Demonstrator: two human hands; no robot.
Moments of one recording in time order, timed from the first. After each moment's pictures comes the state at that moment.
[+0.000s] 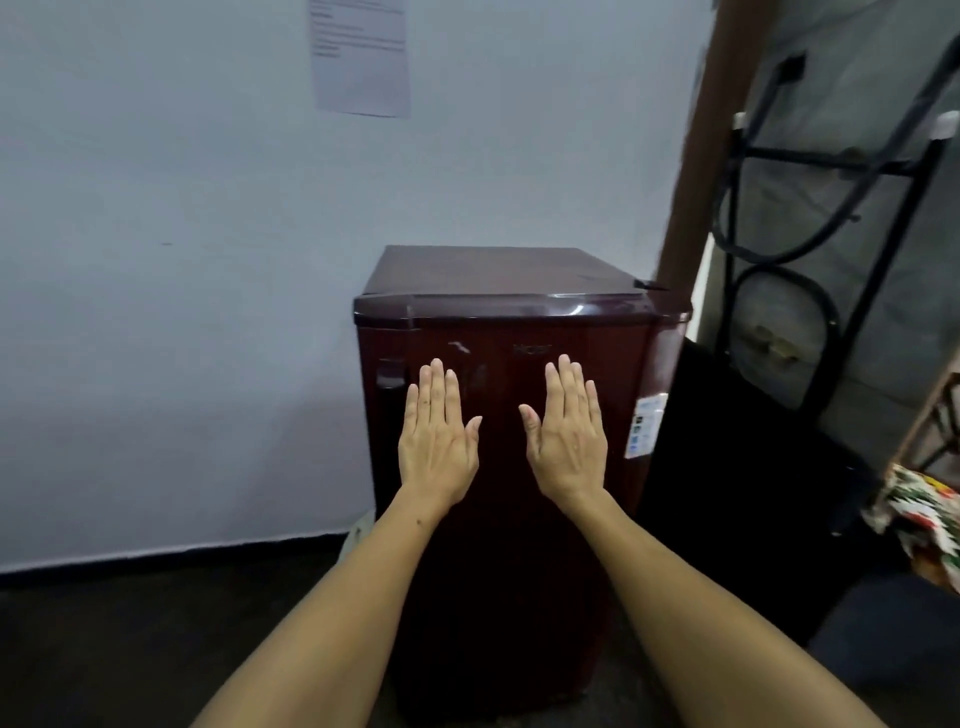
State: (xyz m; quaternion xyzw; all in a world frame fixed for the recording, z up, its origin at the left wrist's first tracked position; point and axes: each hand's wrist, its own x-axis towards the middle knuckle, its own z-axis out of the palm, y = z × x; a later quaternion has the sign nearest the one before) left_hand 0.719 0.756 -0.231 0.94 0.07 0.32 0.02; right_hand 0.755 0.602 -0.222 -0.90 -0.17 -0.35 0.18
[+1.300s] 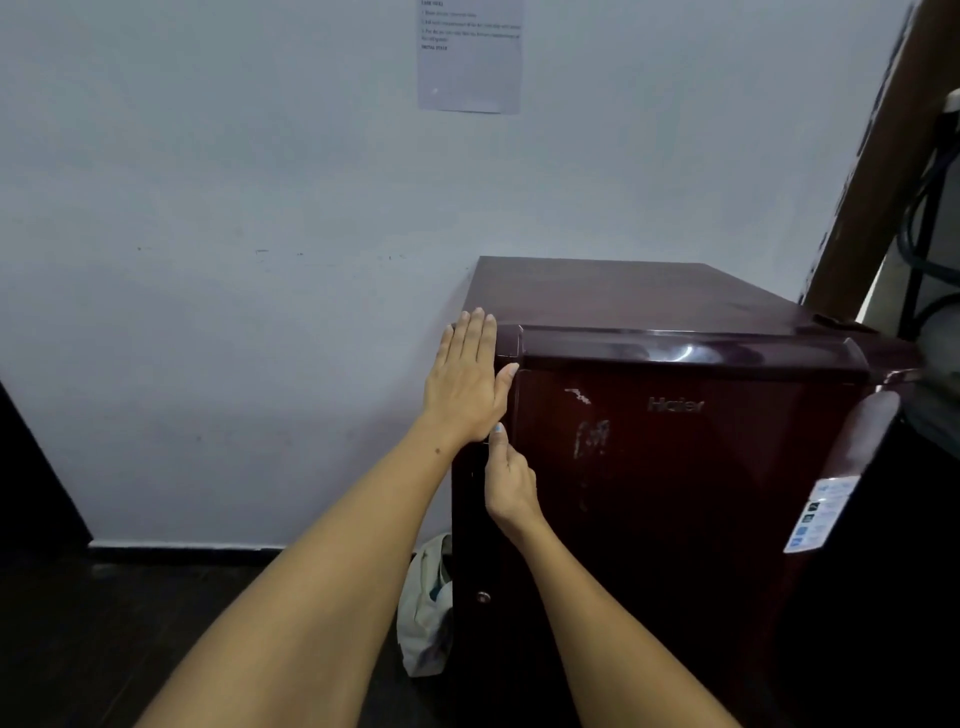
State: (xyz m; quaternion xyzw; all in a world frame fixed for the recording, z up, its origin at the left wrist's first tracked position) left_hand 0.826 0.890 -0.165 0.95 0.06 0.30 0.02; right_hand 0.815 0.802 -0.244 -0.79 -0.13 0.06 0.59
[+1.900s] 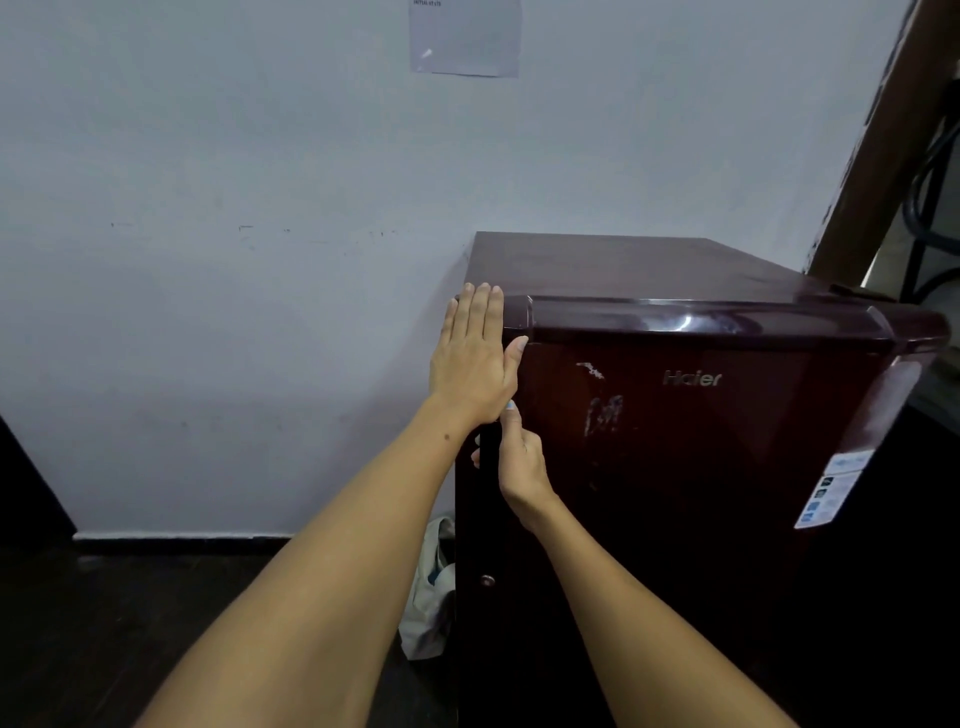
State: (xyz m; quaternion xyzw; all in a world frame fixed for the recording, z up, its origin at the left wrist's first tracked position) left_hand 0.832 0.894 -0.177 0.93 0.04 0.35 0.04; right_hand 0.817 0.806 -0.254 -0.72 -0.12 0.09 0.68
